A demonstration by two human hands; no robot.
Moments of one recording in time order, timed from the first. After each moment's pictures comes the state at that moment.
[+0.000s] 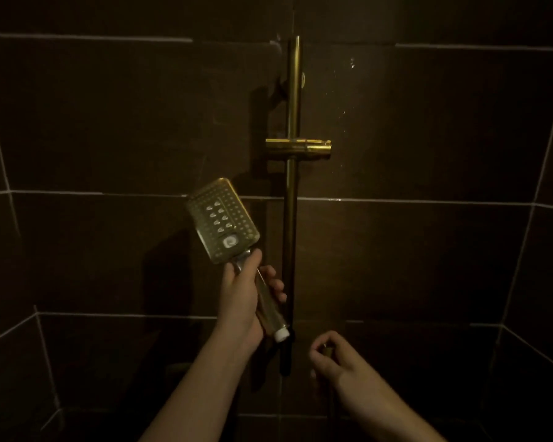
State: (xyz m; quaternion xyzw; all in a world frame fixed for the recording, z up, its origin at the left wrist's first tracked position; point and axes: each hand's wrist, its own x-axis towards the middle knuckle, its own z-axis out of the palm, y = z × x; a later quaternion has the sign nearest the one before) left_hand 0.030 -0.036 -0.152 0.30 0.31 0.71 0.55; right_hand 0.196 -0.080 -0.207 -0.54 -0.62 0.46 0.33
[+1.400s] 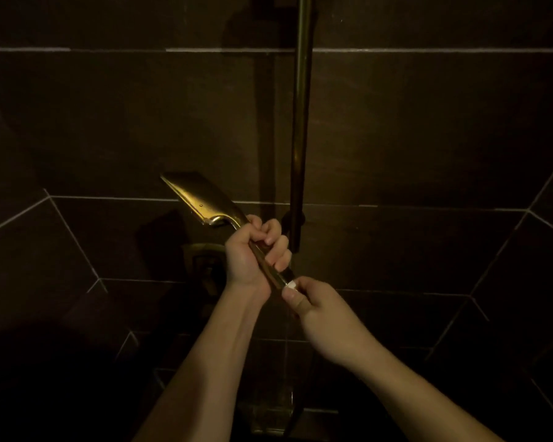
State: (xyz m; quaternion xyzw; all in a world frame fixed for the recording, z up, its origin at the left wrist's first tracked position) left_hand 0.032 -0.066 -0.283 0.25 0.16 0.69 0.66; right_hand 0.158 -0.125 -0.285 -0.53 -0.66 0.46 0.28
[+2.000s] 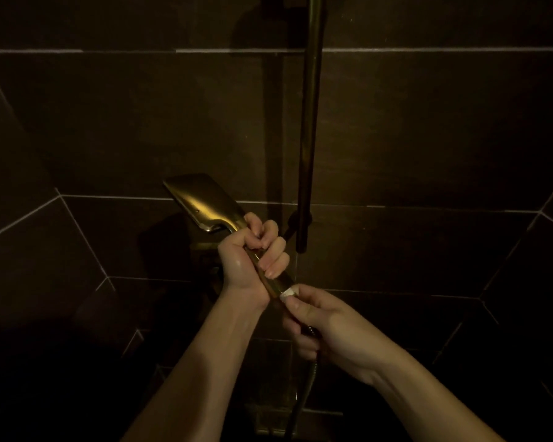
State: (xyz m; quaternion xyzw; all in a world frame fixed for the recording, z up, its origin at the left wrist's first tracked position) left_hand 0.020 -0.075 -0.279 0.24 0.13 0.69 0.67; right_hand 0.164 -0.129 -0.291 -0.34 -0.52 0.73 0.28
